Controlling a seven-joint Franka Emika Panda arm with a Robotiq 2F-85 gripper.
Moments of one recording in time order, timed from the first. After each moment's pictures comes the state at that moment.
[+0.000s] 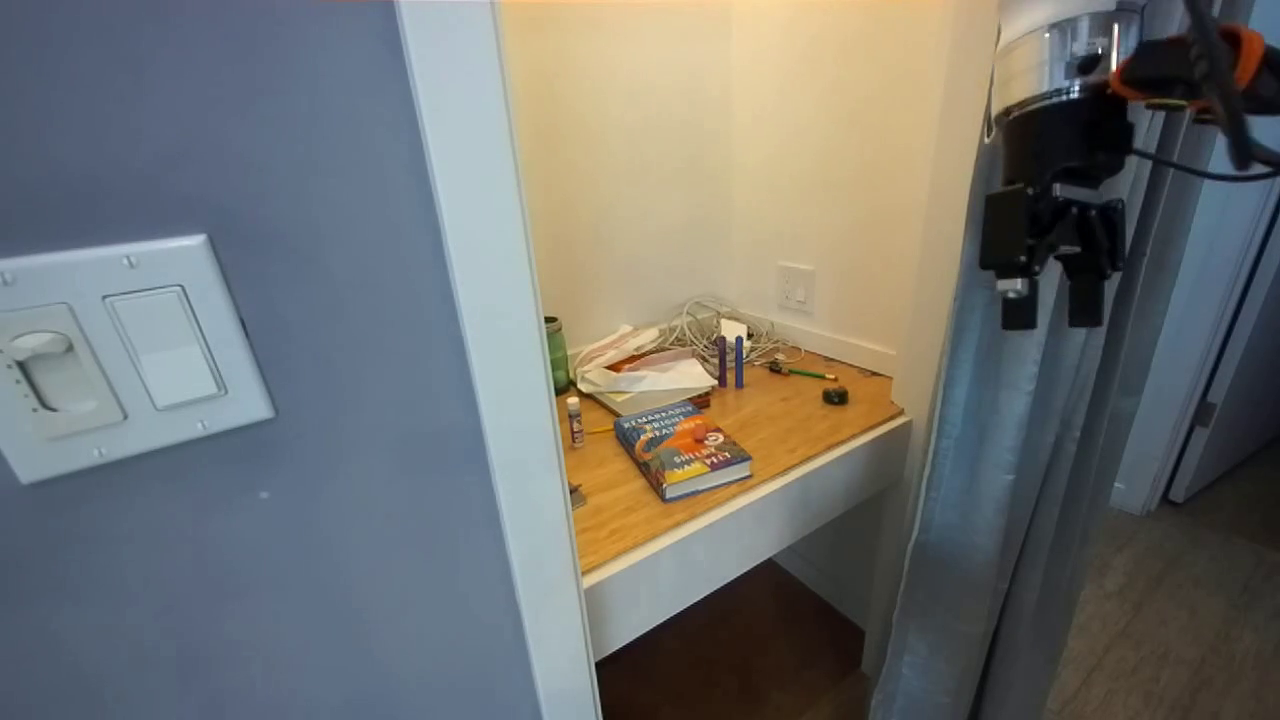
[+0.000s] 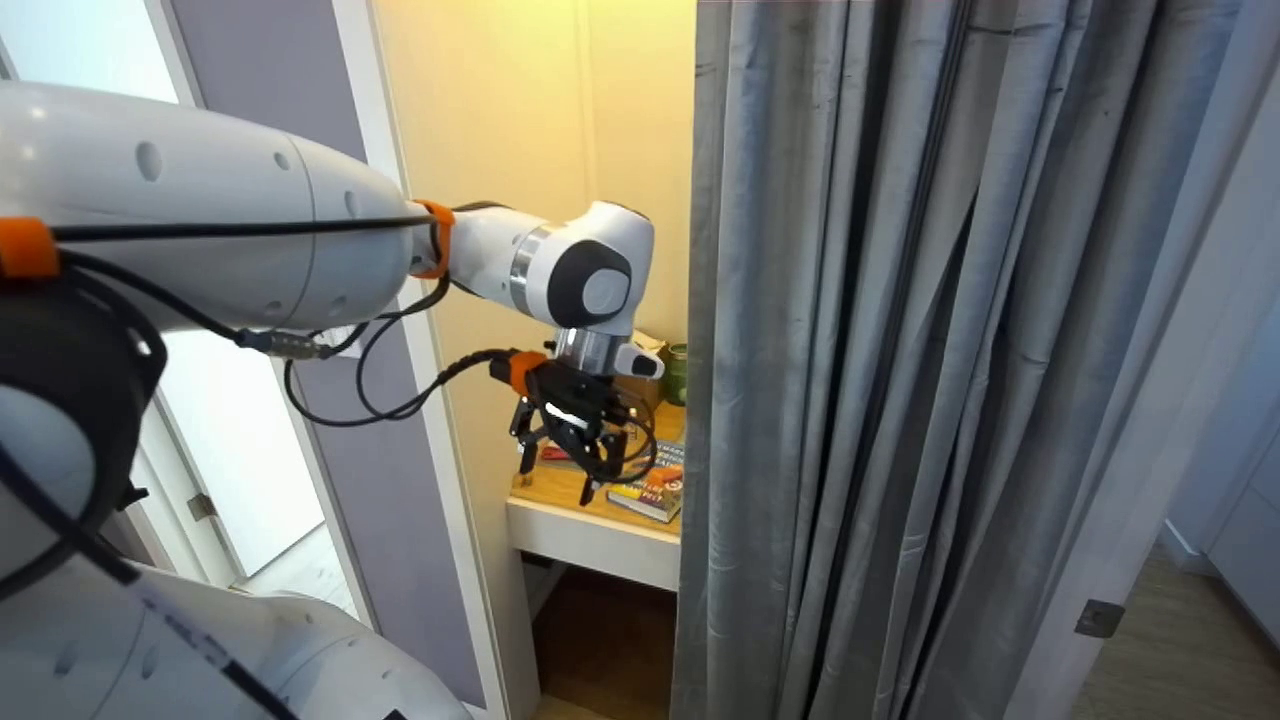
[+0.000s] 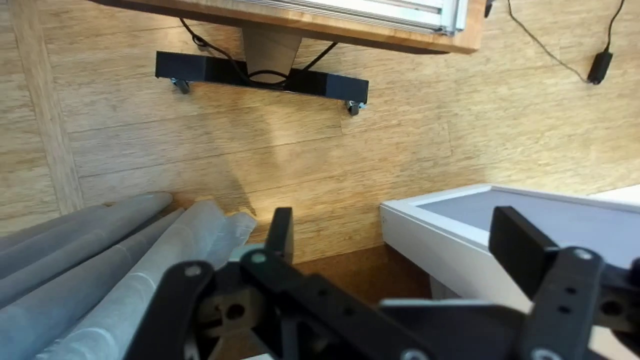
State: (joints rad) arm 0.08 -0.54 -0.03 -2.43 0.11 1.61 -0.07
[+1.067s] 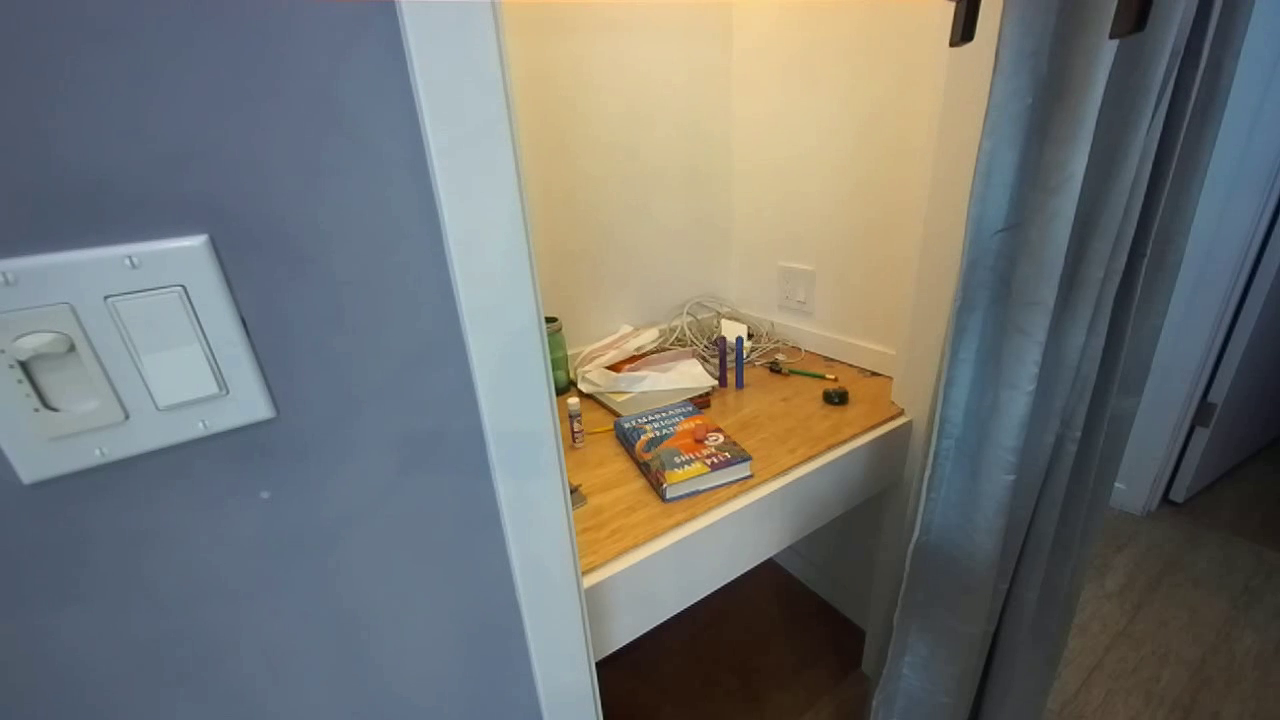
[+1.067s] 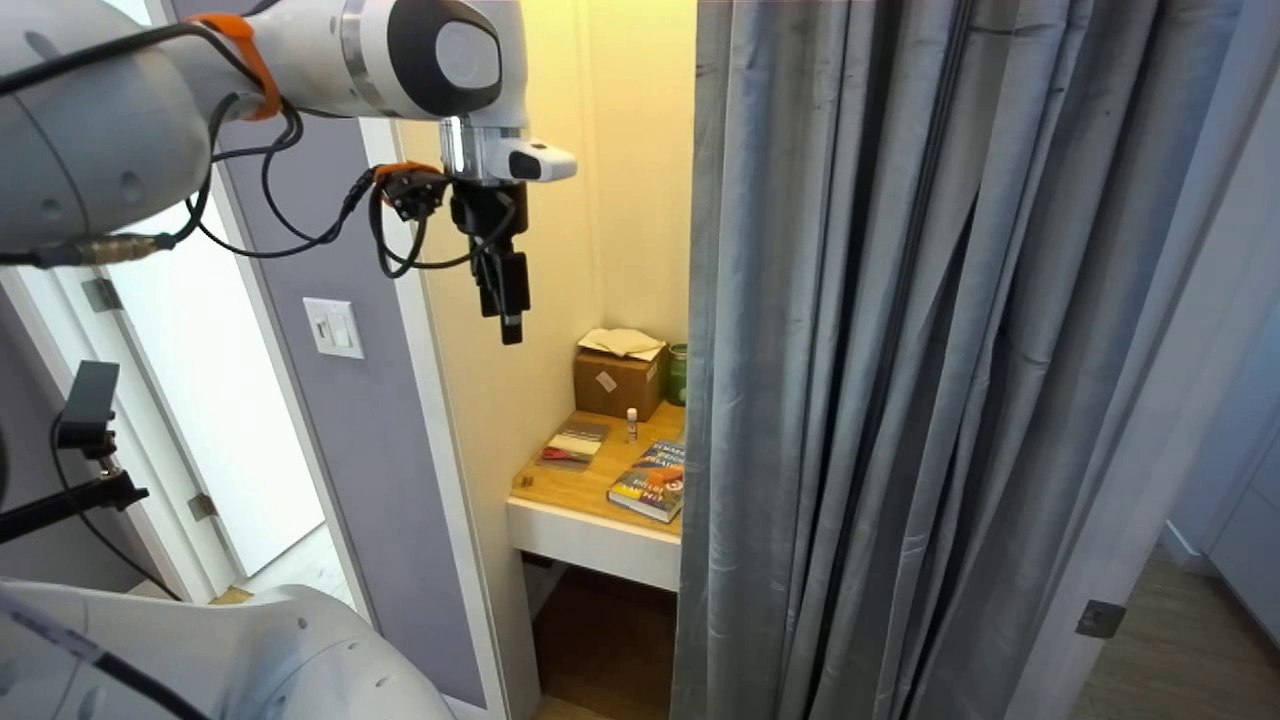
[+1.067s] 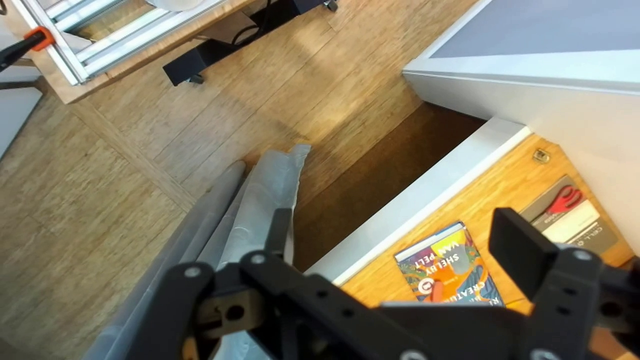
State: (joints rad) arm -0.02 -0.65 0.20 -2.02 0.16 1.37 0.66
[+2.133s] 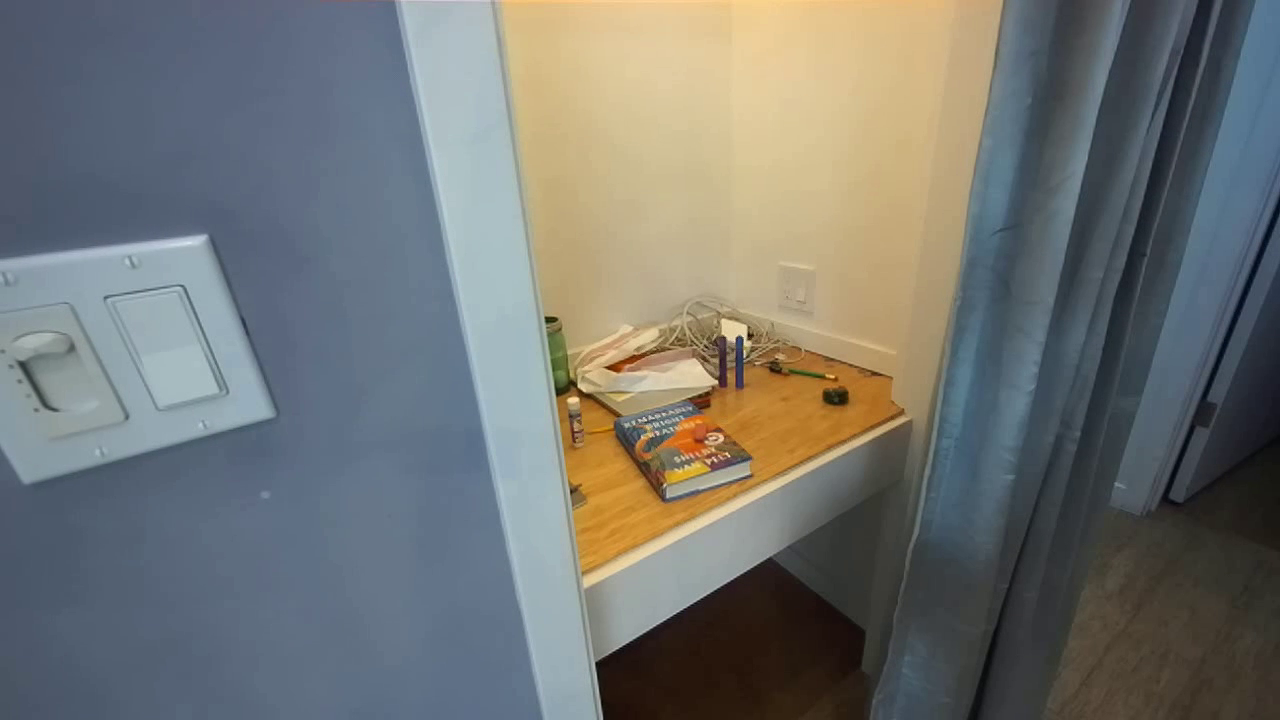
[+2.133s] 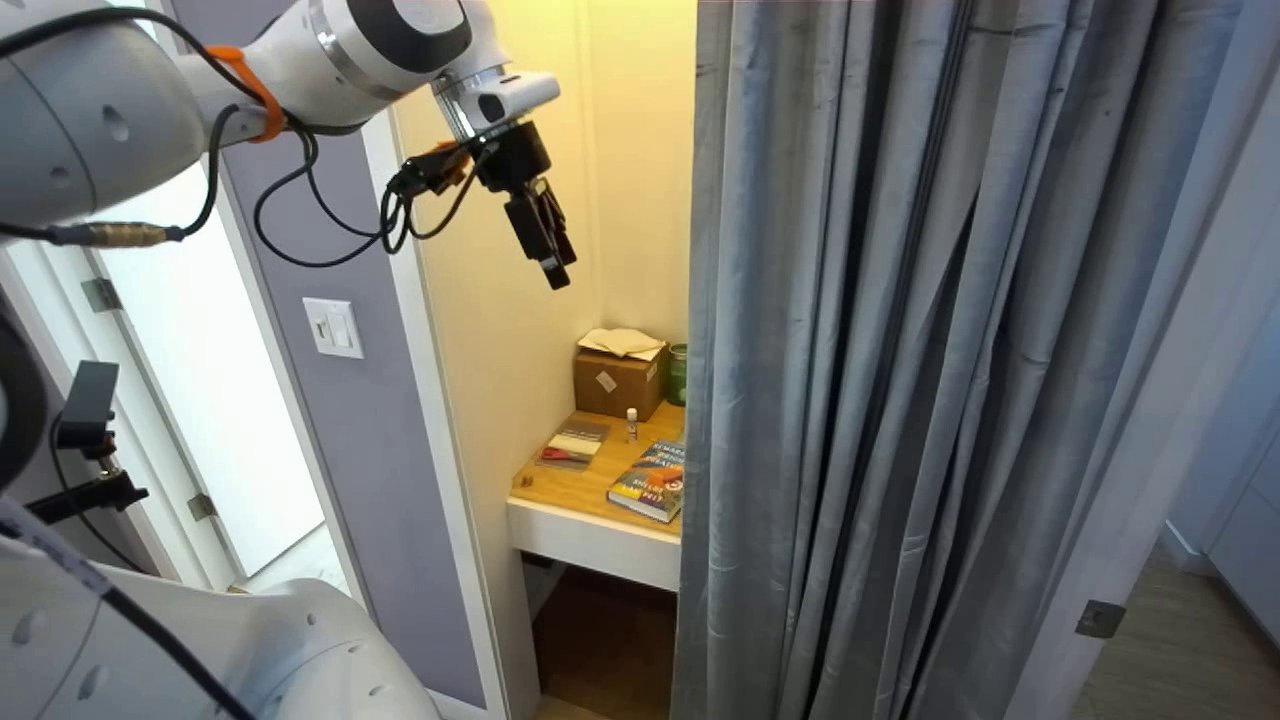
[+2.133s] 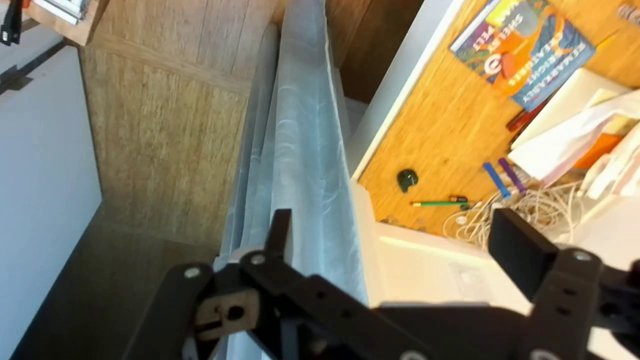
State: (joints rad) arm -0.12 -0.60 0.34 -1.90 -0.14 1.53 1.13
